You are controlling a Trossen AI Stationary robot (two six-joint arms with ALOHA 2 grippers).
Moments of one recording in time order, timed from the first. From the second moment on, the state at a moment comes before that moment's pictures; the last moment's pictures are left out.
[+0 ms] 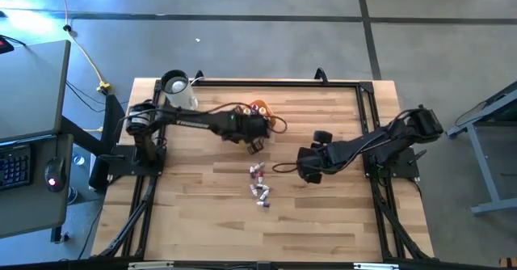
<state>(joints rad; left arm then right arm) 0.07 1.85 1.42 -0.77 -0.48 -0.35 0.22 1.56 0.88 -0.76 0.48 0.41</state>
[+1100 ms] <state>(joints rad) -0.13 1.59 1.68 -1.52 -0.64 -0.66 0.17 1.67 0.68 0.66 0.05 -0.24</state>
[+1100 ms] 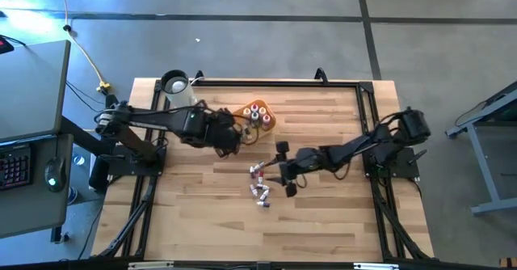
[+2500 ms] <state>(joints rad) -0.36 1.59 1.66 -1.57 -0.69 -0.87 -0.04 1.95 0.83 0.45 -0.12 -0.19</state>
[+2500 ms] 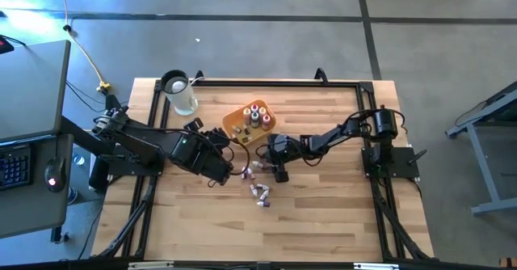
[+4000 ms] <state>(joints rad) -0.36 1.59 1.66 -1.57 -0.68 -0.87 -0.14 1.83 1.14 0.00 0.23 -0.25</state>
